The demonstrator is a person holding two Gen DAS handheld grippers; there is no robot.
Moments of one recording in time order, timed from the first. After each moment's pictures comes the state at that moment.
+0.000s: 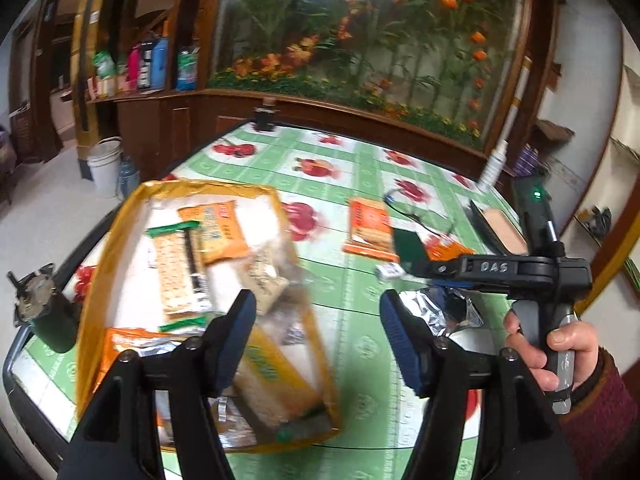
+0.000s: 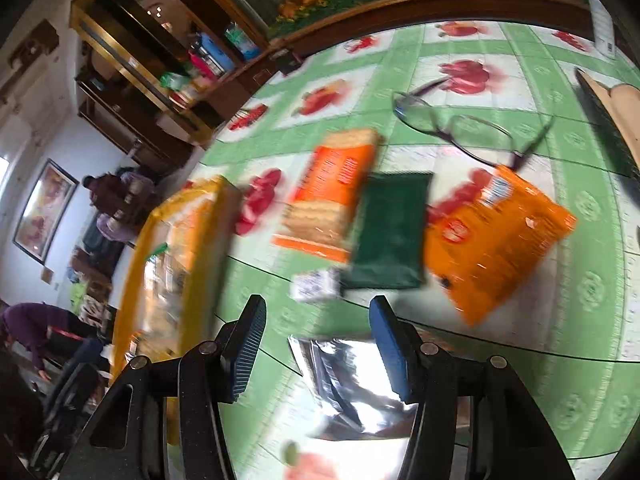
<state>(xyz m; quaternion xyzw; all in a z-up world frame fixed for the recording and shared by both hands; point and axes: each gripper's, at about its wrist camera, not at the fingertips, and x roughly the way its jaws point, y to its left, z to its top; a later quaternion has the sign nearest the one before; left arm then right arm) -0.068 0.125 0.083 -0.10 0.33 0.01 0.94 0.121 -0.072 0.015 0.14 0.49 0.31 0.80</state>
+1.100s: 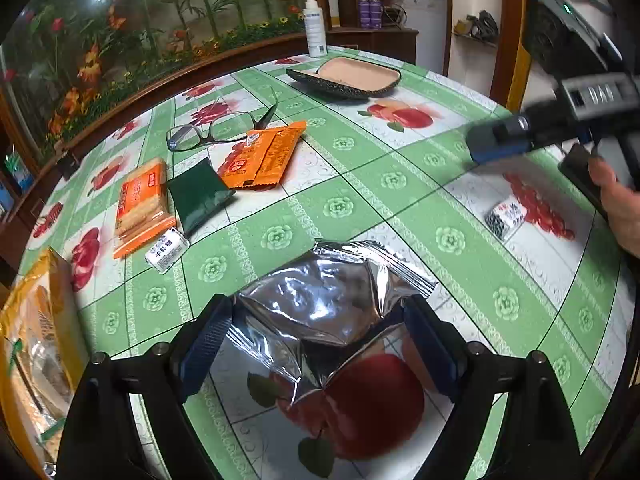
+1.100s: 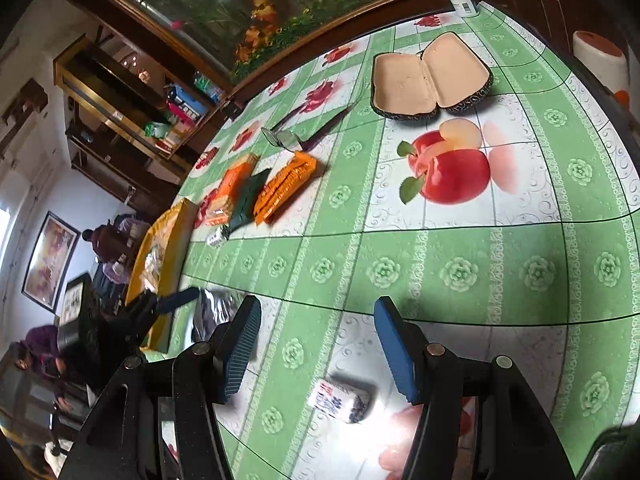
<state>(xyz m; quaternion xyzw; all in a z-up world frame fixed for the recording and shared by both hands) -0.008 -0.037 0.008 0.16 0.41 -0.22 0.87 0.042 -0.270 0.010 0.22 0.47 0.27 0.81</state>
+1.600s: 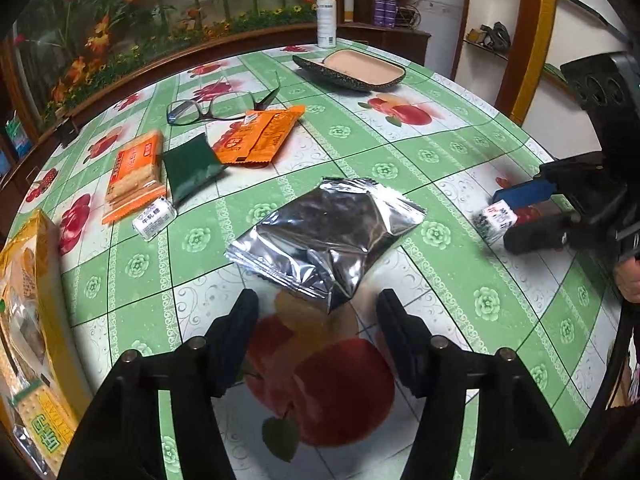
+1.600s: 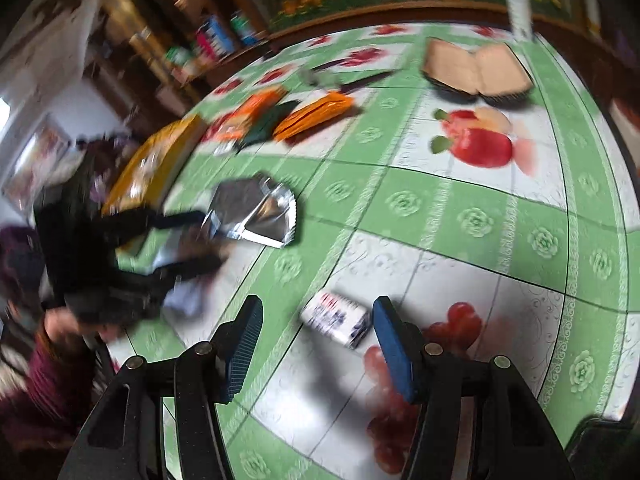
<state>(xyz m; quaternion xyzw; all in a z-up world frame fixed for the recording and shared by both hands) -0.018 -0.041 0.006 0.12 0.43 -0.22 0.87 -0.002 -0.242 0.002 0.05 0.48 0.31 0.82</state>
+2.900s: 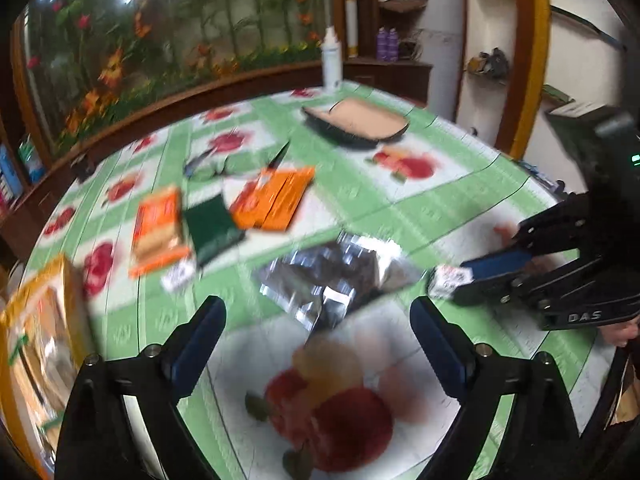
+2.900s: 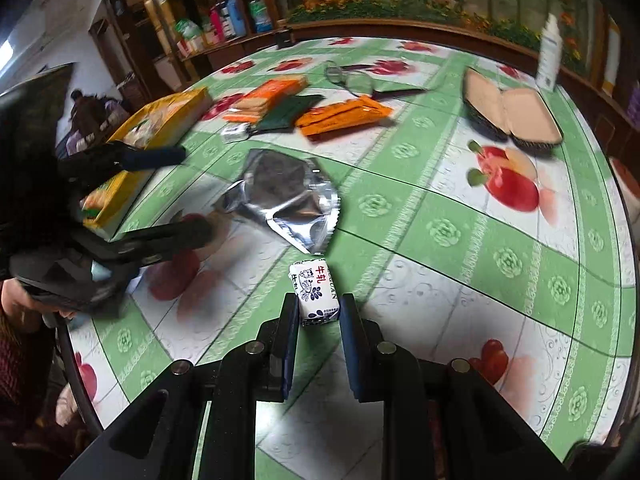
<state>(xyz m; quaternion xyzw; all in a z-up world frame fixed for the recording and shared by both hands) -0.013 -0.047 0.040 0.12 0.37 -0.21 0.90 -0.001 -0.207 -0.001 -0.02 0.46 0.29 0.84</state>
